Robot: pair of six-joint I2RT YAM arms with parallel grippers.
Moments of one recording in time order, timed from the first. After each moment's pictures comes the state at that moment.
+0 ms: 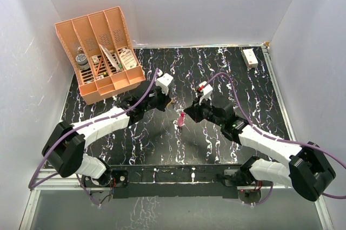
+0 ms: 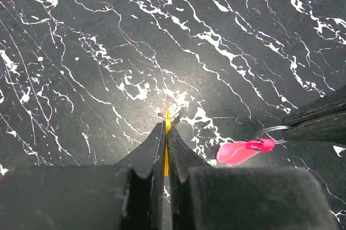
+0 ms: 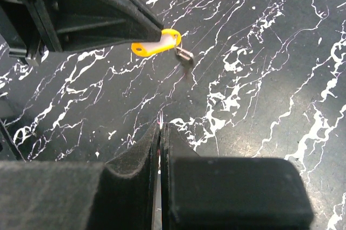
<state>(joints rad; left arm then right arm) -0.71 1.41 0.85 0.09 0.06 -0.03 0.66 1.11 0.54 0.26 -0.18 0.21</state>
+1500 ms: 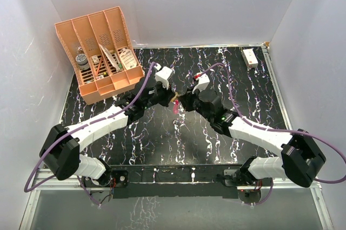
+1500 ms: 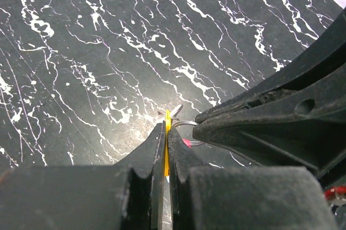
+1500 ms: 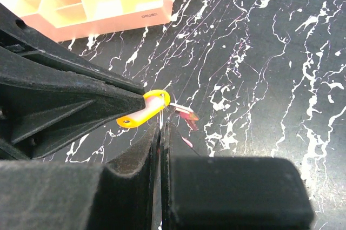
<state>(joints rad) -0.74 1.38 0.92 0.08 0.06 -0.14 0.76 1.25 0.71 0.28 0.15 0.40</state>
